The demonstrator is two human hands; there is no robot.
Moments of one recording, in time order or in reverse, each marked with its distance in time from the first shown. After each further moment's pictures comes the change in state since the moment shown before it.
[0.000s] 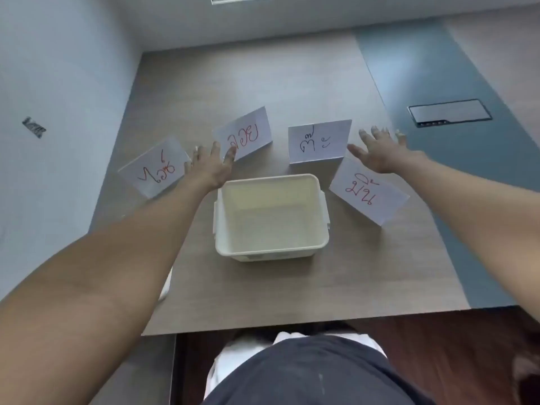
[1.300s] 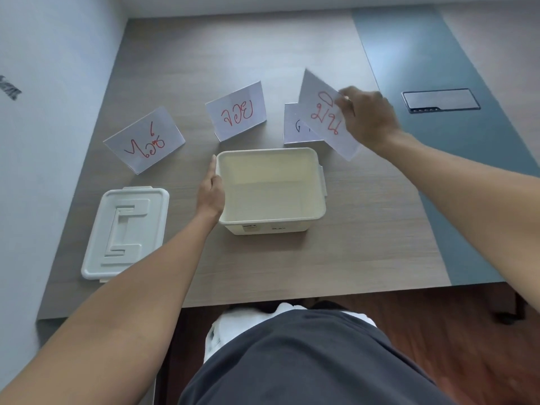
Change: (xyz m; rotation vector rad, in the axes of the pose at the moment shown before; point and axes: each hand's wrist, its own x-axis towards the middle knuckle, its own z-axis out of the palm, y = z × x) left_hand -0.077 -0.028 0.090 -0.884 0.096 -0.069; right_hand -0.050 -0.051 -0.036 0.250 0.546 -0.253
